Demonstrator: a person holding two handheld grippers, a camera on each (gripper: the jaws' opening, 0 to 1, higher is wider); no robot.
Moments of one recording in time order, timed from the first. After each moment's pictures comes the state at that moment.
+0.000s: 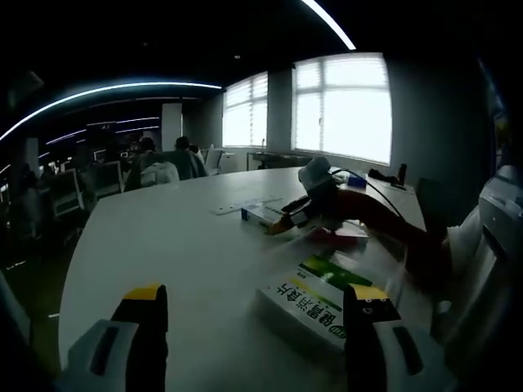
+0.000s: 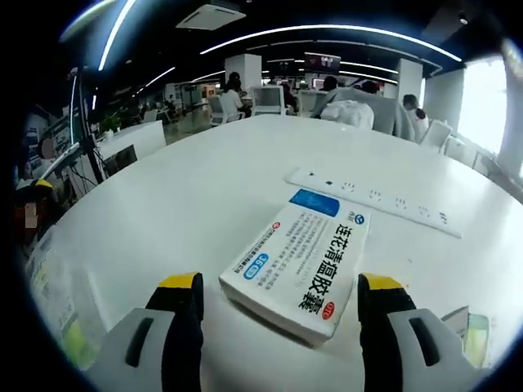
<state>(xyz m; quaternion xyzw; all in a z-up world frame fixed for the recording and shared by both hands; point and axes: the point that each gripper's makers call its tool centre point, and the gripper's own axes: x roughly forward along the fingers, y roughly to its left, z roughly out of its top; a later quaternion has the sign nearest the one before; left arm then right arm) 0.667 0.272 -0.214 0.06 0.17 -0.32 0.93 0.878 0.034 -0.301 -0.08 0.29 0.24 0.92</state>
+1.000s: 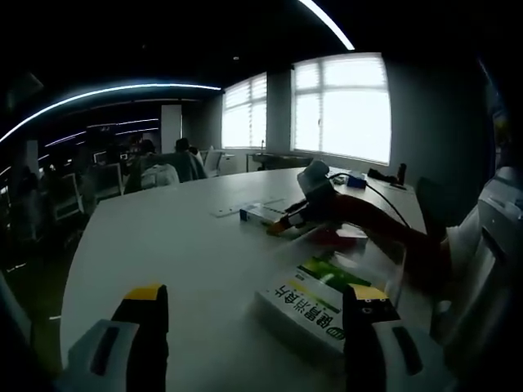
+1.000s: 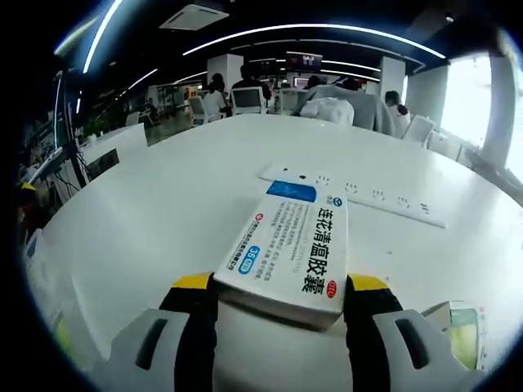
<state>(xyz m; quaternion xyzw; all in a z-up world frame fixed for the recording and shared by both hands) 0.668 0.274 -0.212 0.06 0.17 -0.31 0.93 0.891 0.014 -0.318 -0.08 0.29 0.20 0.93</state>
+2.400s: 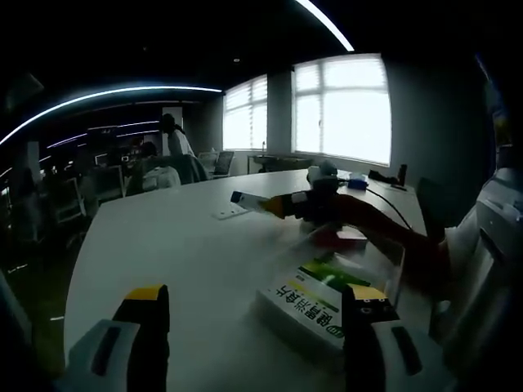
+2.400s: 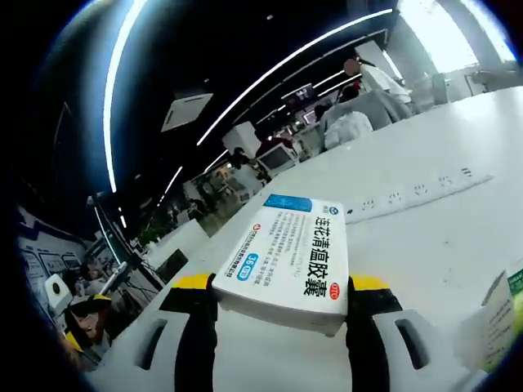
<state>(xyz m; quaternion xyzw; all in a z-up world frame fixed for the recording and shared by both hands) 0.665 0.279 -0.206 0.06 0.17 -0.31 0.93 0.896 0.055 -0.257 0.23 0.20 0.31 0.90</state>
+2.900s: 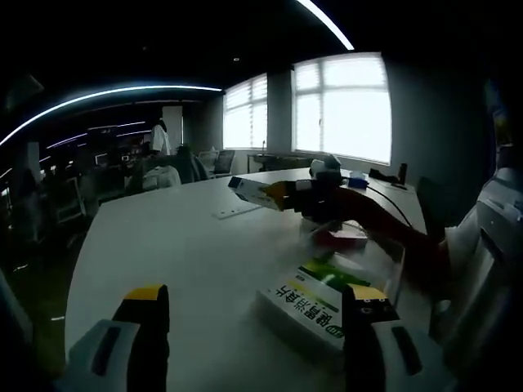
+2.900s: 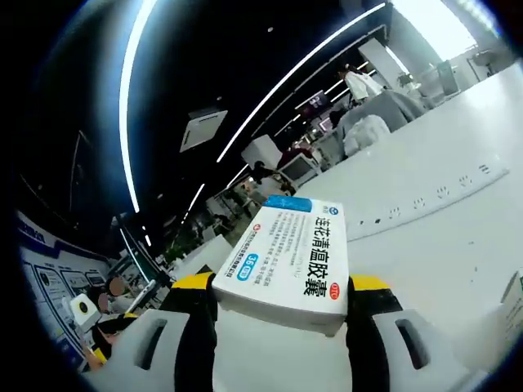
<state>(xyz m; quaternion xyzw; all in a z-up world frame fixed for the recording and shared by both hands) 0.664 0.278 -0.206 0.06 0.17 -0.31 0.93 0.883 0.066 -0.226 0.27 0.17 0.35 0.88</state>
